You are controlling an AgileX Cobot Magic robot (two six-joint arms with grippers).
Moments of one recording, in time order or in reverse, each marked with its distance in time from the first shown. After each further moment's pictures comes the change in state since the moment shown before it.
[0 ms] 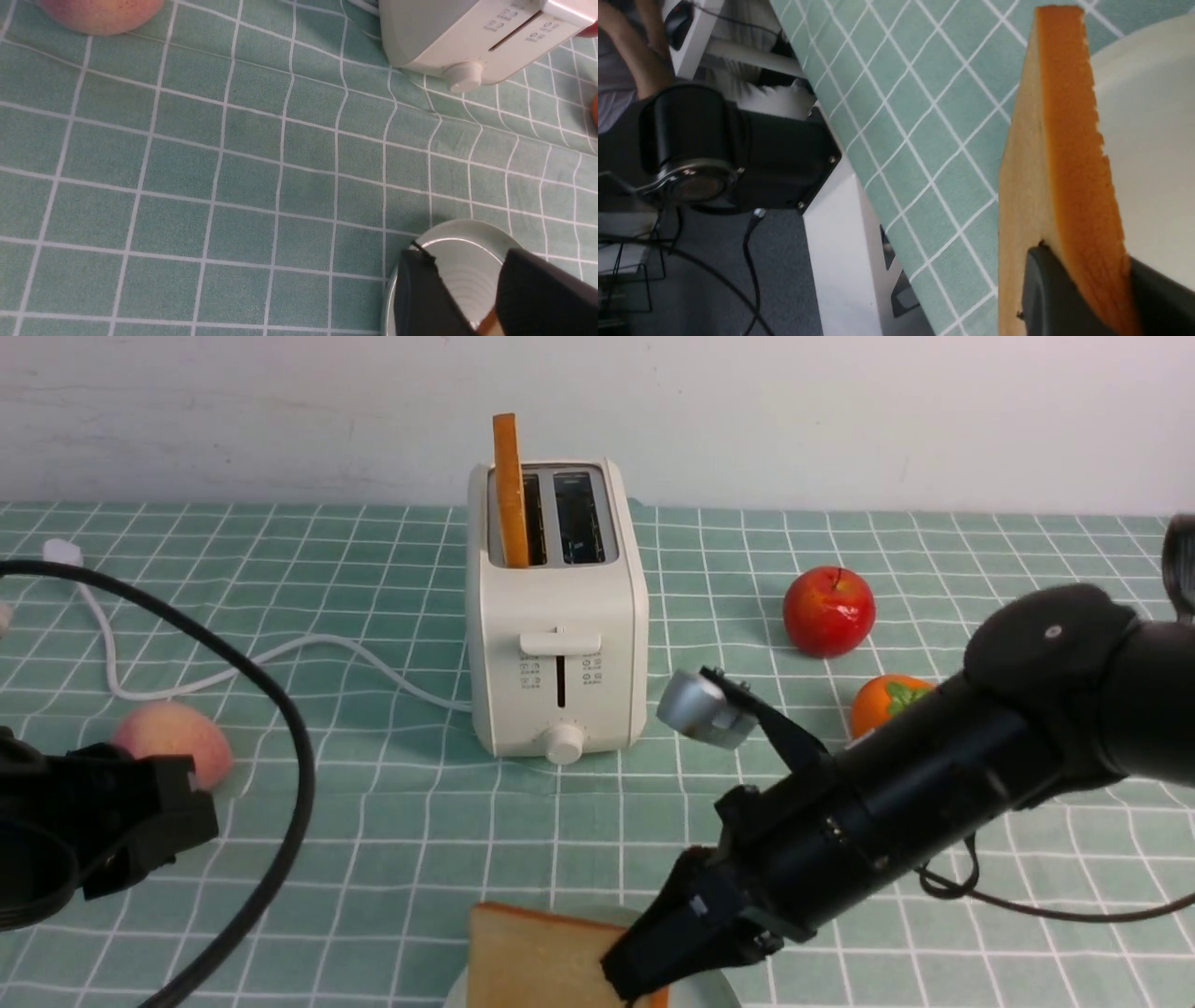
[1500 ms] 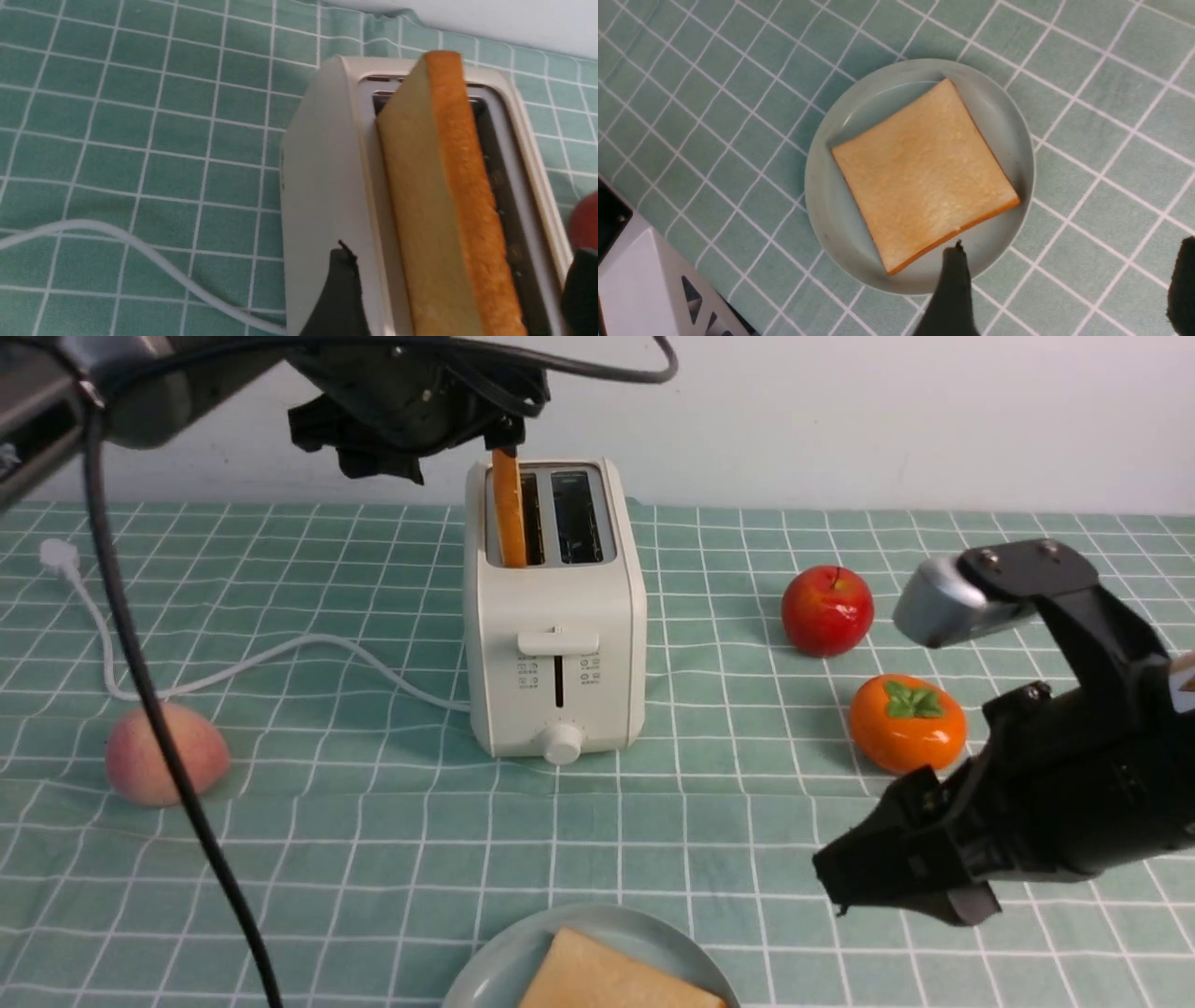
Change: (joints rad) right arm 0.000 -0.495 0.015 -0.682 -0.111 0.602; left arm -0.210 1.072 -1.213 0.461 0.120 -0.367
